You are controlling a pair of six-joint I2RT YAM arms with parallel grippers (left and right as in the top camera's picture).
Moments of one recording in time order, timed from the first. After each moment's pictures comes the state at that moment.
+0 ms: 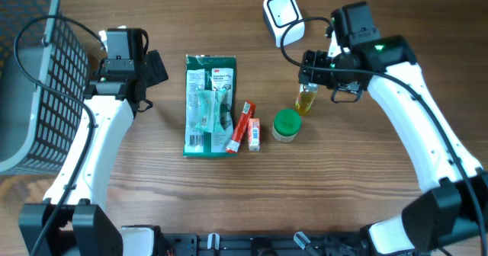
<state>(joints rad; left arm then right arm) -0.04 1.51 1.15 -0.59 -0.32 -0.32 0.27 1.67 1.49 -1.02 -0.10 0.42</state>
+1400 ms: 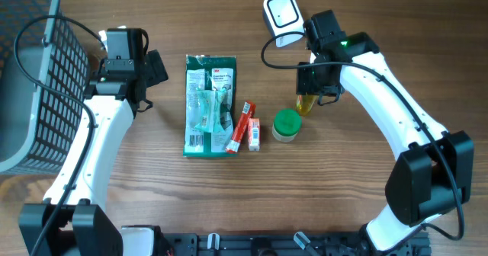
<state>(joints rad) -0.04 1.51 1.15 -0.59 -0.32 -0.32 0.33 1.82 1.49 -1.02 0.01 0.34</state>
